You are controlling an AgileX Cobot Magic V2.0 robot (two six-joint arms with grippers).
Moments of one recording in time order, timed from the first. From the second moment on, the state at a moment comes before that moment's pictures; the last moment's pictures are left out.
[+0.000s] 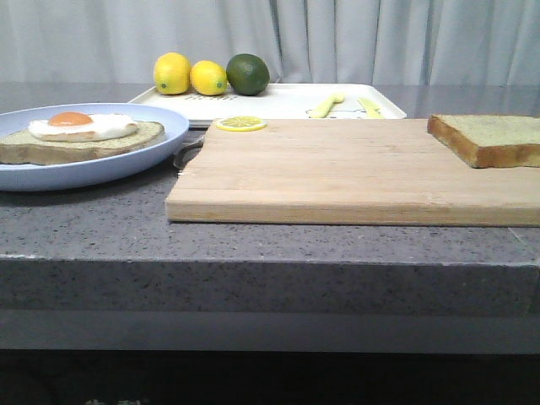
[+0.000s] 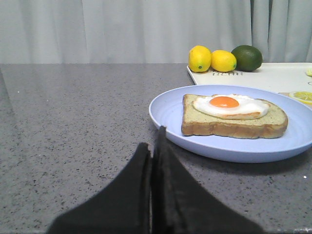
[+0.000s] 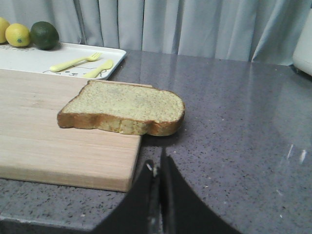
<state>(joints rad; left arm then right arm) -0.07 0.00 0.00 0.05 0.08 -0.04 0.00 -0.01 0.03 0.04 0.09 -0.08</state>
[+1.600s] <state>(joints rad) -0.07 0.15 -0.59 0.02 0.42 -0.04 0.00 0.13 -0.54 0.04 0.44 -0.08</state>
